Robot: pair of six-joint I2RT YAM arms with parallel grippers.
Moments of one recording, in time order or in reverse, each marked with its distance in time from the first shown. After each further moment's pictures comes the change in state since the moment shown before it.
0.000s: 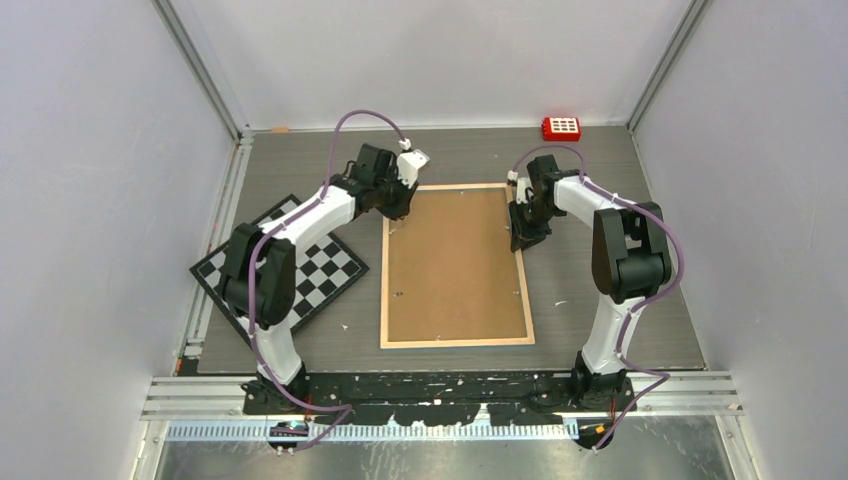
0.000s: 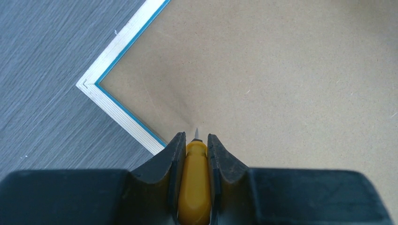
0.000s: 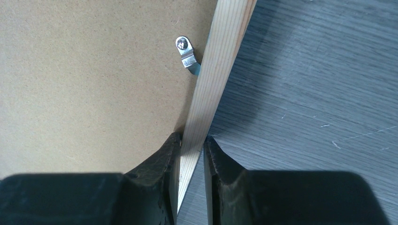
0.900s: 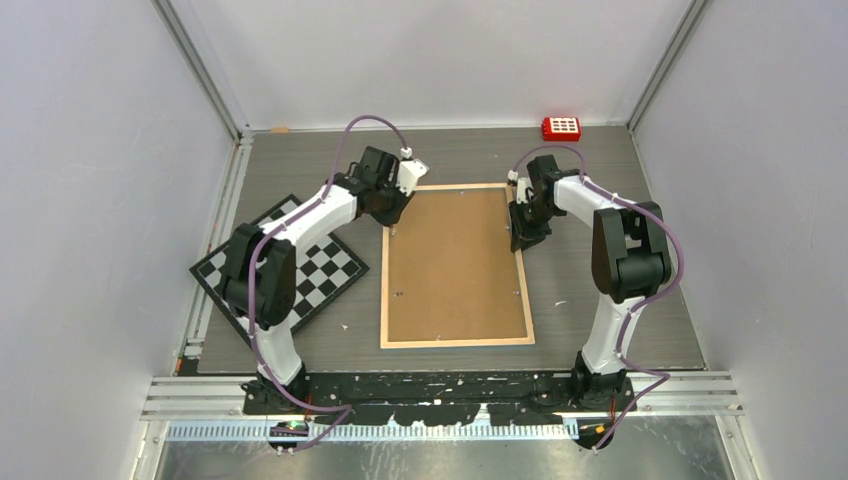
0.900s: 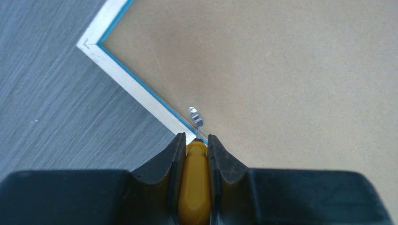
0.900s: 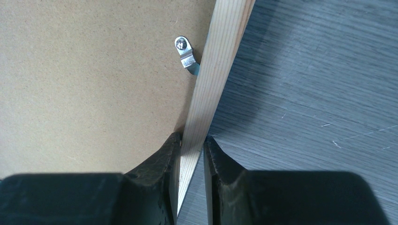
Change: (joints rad) left arm -0.013 0.000 0.020 -0.131 -0.121 0.058; right arm -0.001 0.001 0.003 -0.002 0.000 0.006
